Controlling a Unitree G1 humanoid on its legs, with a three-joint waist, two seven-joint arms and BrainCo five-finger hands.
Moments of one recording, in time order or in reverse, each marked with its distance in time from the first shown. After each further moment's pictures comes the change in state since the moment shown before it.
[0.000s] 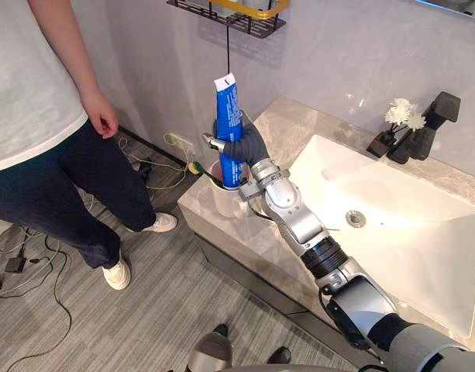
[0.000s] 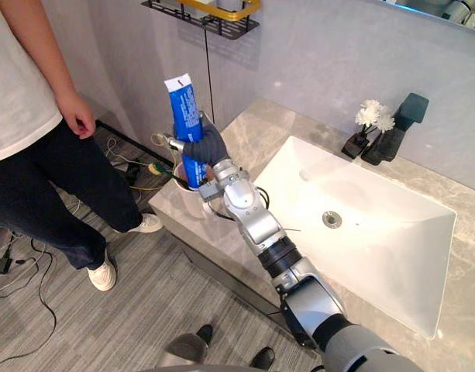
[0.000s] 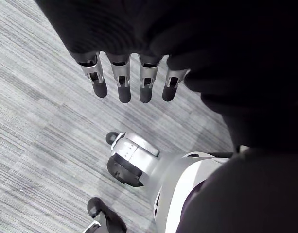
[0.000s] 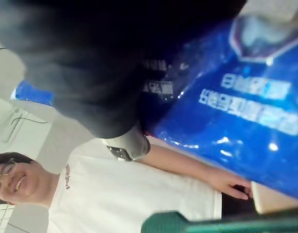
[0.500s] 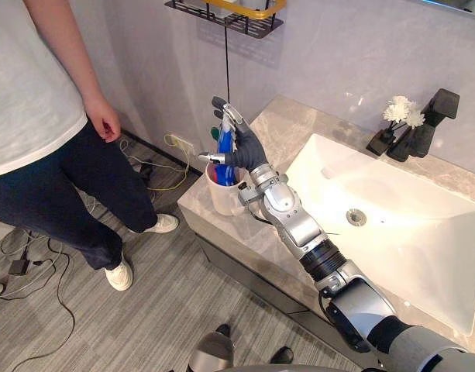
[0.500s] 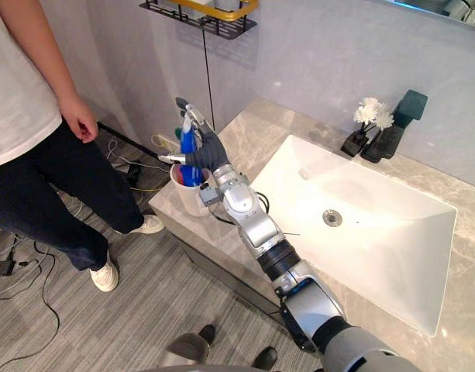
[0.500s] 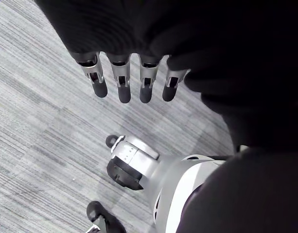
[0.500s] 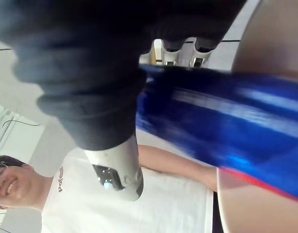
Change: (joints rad) left arm 0.000 -0.007 0.000 0.000 -0.001 0.002 0.012; right arm 0.001 0.000 -0.001 -0.001 0.001 0.001 0.001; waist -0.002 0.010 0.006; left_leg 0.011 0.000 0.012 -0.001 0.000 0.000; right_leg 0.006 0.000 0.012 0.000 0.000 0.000
